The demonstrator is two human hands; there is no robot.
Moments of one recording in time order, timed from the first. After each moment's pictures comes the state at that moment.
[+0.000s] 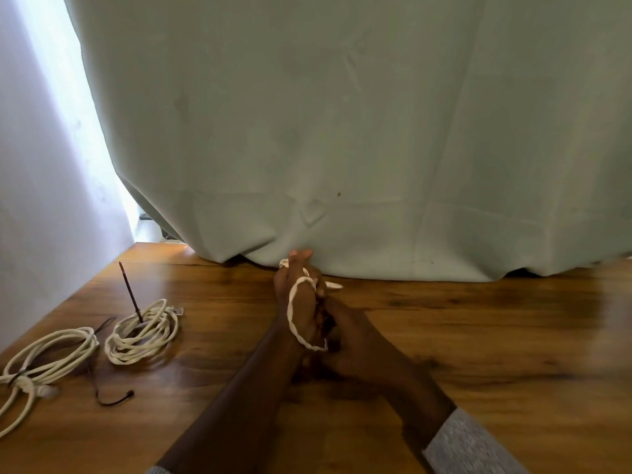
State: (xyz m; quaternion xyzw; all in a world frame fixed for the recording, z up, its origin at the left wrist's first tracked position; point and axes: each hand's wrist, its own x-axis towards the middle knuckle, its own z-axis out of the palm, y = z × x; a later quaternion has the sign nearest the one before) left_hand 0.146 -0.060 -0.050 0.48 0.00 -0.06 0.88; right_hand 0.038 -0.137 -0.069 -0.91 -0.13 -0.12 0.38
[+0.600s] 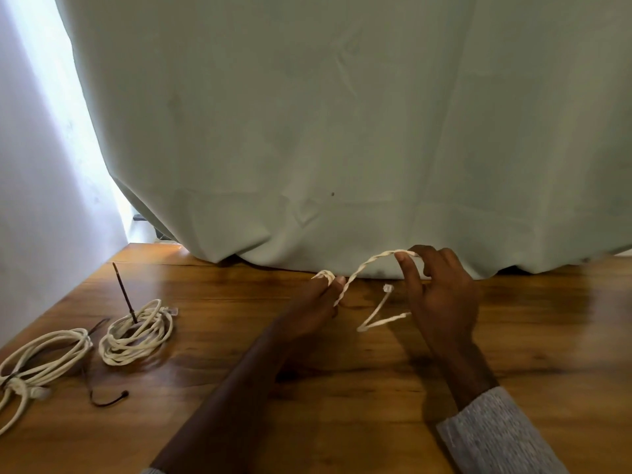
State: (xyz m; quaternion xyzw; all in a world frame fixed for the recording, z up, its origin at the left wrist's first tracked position) left_hand 0.126 -0.043 -0.060 0.73 -0.37 -0.10 0.57; right_hand 0.018 -0.214 -0.040 -0.81 0.16 -0.55 0.13
